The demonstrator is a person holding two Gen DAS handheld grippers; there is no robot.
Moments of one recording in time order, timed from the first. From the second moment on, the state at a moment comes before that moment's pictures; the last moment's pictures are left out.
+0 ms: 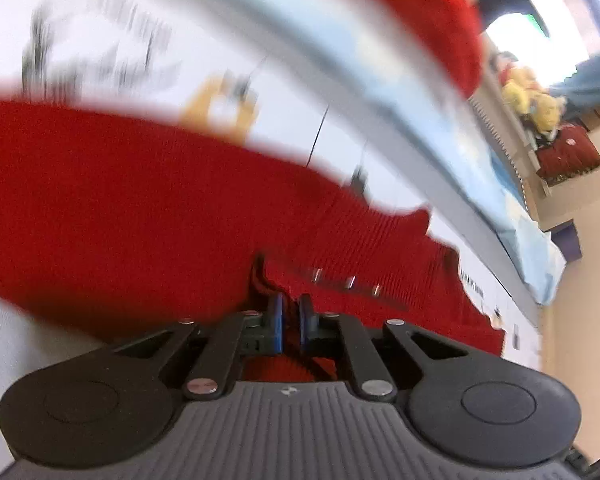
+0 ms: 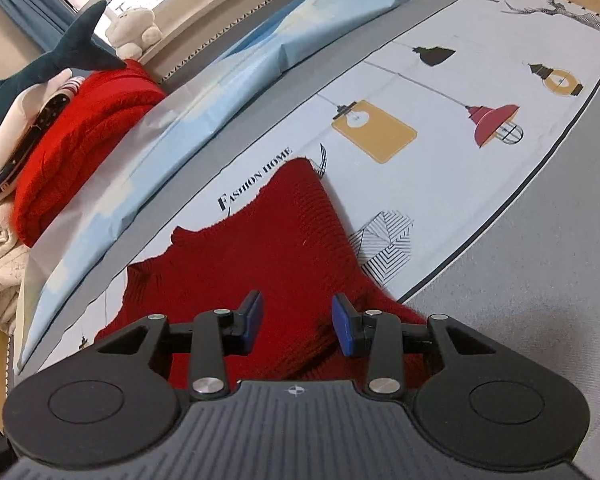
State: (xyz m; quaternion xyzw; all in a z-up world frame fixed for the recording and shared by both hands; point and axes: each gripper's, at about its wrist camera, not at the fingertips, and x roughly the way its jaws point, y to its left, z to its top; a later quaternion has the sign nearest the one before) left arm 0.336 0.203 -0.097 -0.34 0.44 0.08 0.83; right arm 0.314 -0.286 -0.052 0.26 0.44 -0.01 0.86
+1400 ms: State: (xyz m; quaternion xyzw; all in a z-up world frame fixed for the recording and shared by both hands) left arm 0.298 0.265 -0.064 -0.26 0.44 0.23 0.83; right arm 0.352 -0.255 -0.099 0.19 0.51 -0.05 0.84
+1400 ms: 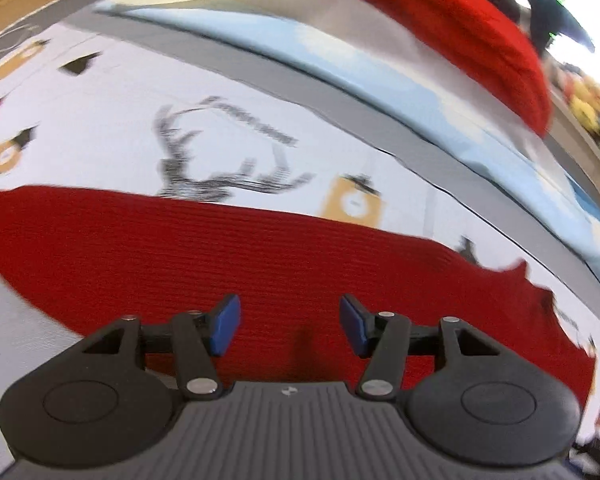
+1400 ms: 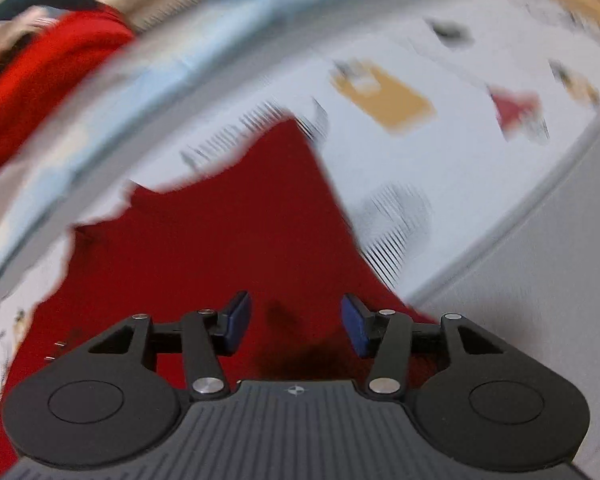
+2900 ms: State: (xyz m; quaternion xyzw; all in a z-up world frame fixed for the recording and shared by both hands) left arm 0.224 0.361 -0.079 -0.28 0.35 0.45 0.77; right arm 0.332 -0.229 -0.056 0.11 0.45 -0.02 0.89
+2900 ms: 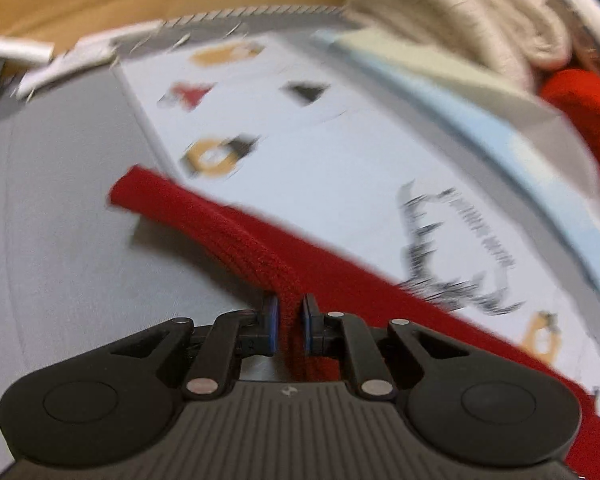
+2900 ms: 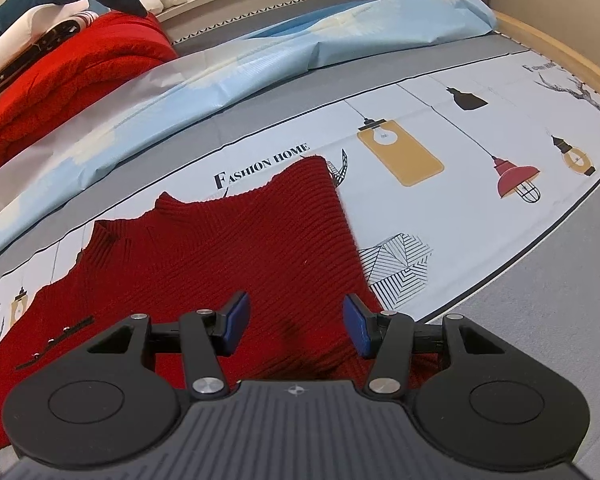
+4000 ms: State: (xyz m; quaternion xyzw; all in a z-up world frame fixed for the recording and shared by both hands) left arm 0.321 0.190 -0.029 -0.29 0.40 0.09 0.86; right arm 0.331 -0.225 -0.076 0.18 0.52 0.00 0.83
